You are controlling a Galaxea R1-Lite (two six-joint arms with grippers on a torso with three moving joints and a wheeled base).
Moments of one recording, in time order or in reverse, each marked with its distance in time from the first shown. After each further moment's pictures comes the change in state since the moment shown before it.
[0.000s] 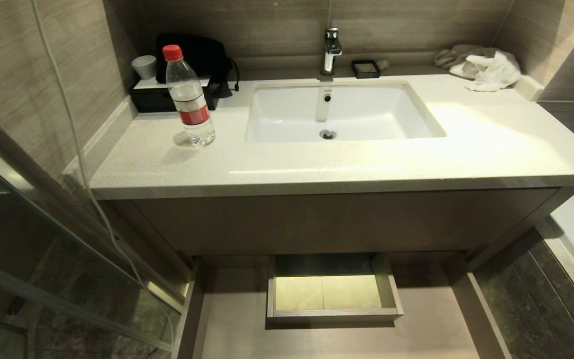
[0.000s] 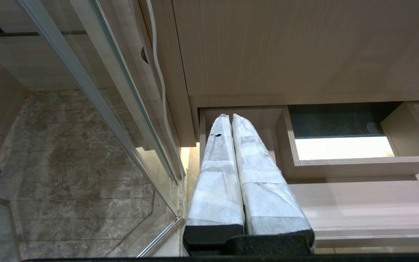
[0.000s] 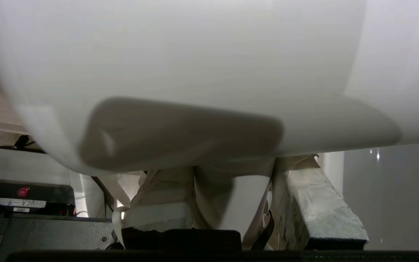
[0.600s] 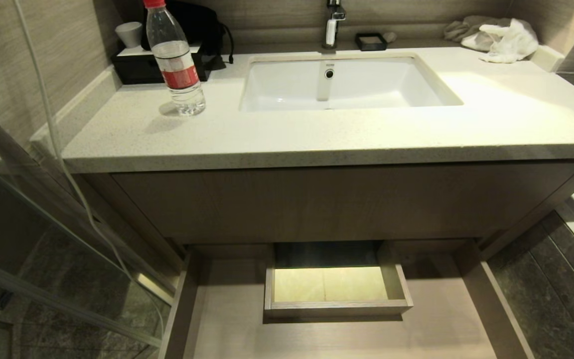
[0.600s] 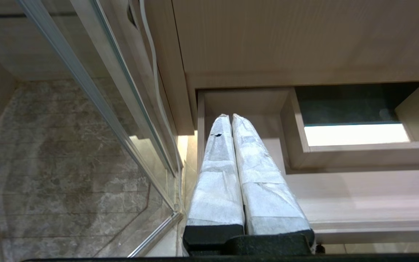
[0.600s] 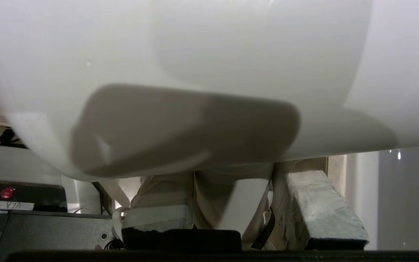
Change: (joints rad) left arm 0.000 0.000 0.000 0.000 0.000 0.000; right arm 0.000 -0.017 0.016 0.008 -0.001 0.001
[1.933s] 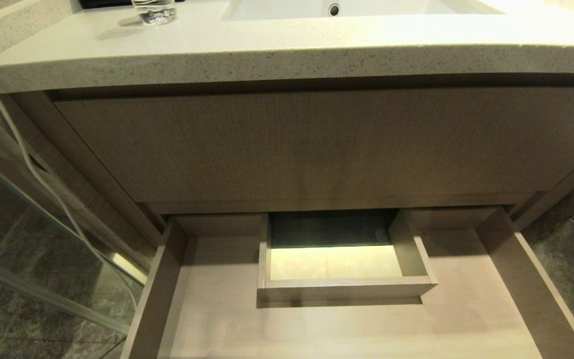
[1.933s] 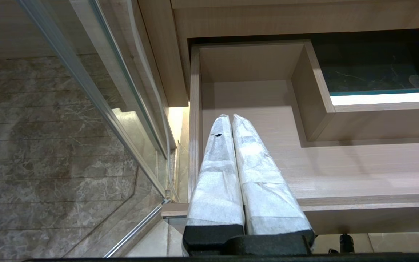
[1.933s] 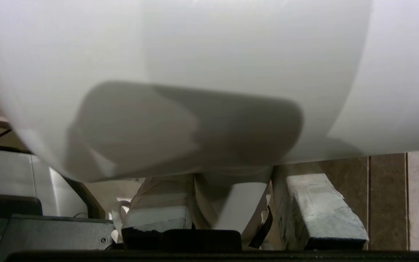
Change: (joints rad) left arm 0.000 0.000 0.000 0.000 0.000 0.000; right arm 0.000 -0.011 -0.010 -0.009 -0.002 -0.006
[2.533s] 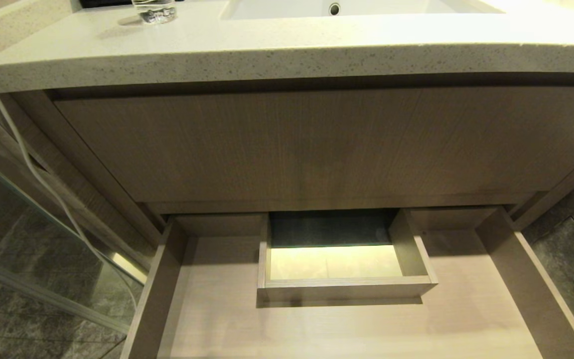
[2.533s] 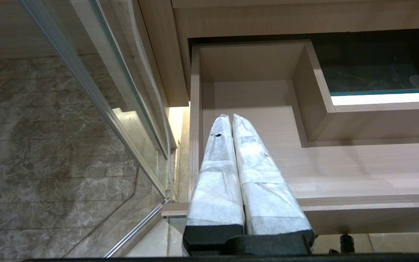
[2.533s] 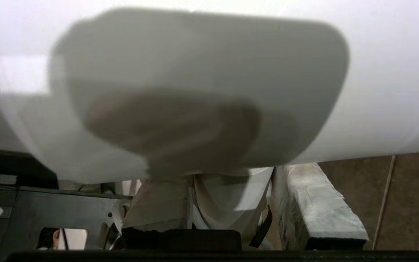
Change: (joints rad) left arm 0.000 0.000 0.000 0.000 0.000 0.000; right arm -0.001 0.219 -0.016 0.022 0.004 0.000
